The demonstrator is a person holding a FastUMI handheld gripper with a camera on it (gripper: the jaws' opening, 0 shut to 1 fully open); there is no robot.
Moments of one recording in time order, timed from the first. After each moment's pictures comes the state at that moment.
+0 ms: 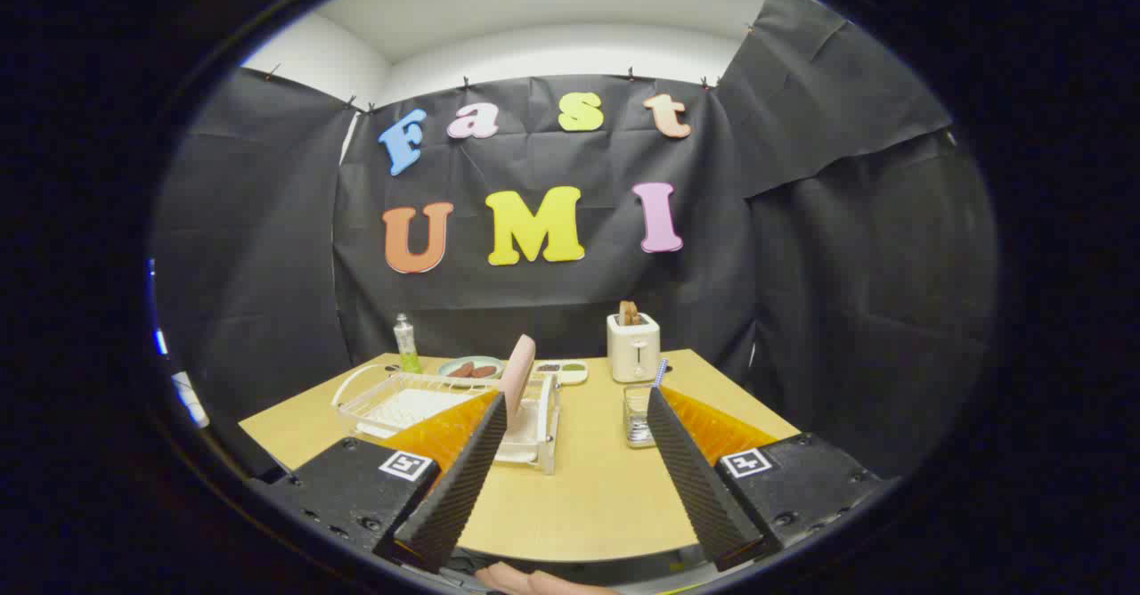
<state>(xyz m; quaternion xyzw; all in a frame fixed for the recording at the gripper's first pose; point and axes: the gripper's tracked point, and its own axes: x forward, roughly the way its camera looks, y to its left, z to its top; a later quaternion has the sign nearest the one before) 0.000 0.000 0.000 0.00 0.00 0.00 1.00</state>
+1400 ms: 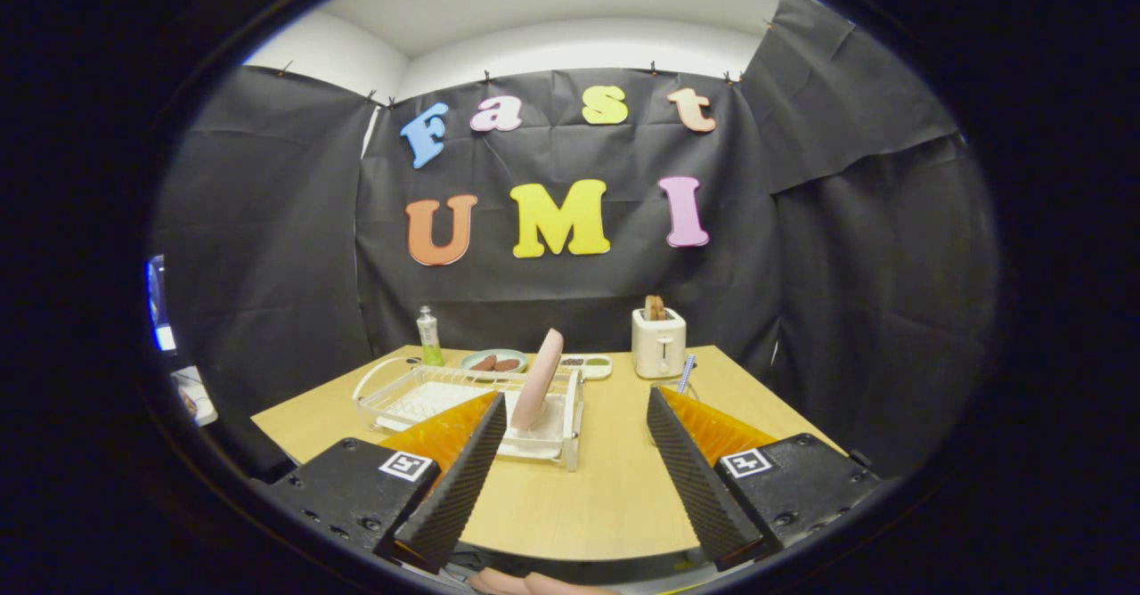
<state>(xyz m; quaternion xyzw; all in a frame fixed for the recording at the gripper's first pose) 0.010 0.026 0.004 -0.02 0.01 0.03 1.00</state>
